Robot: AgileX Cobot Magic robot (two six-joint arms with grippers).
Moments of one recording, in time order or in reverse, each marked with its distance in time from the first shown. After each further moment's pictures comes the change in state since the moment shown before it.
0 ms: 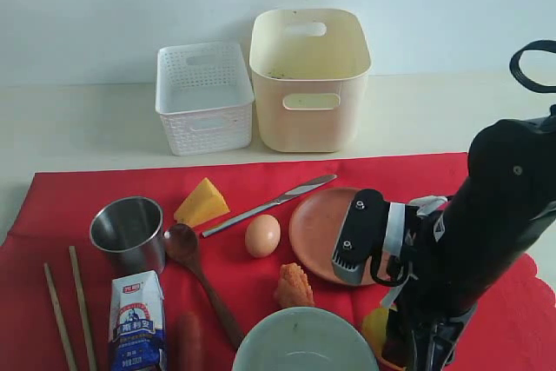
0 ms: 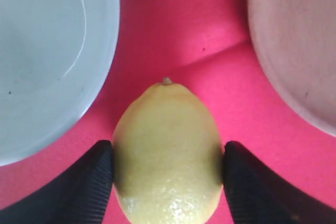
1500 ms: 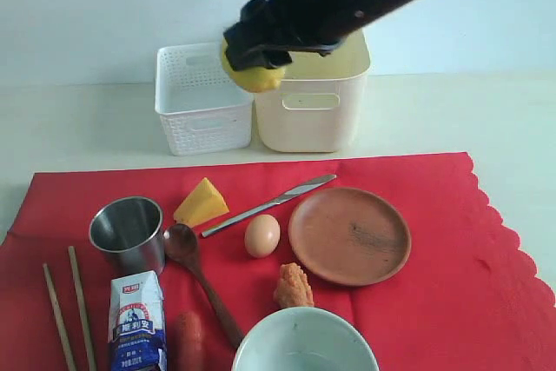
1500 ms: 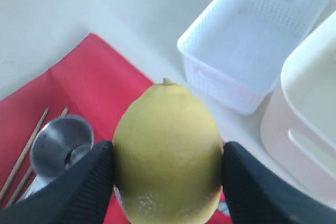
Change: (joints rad) left arm 0.000 0.000 0.000 0.000 0.000 0.000; right arm 0.001 0.060 -0.687 0.242 -0.041 0.287
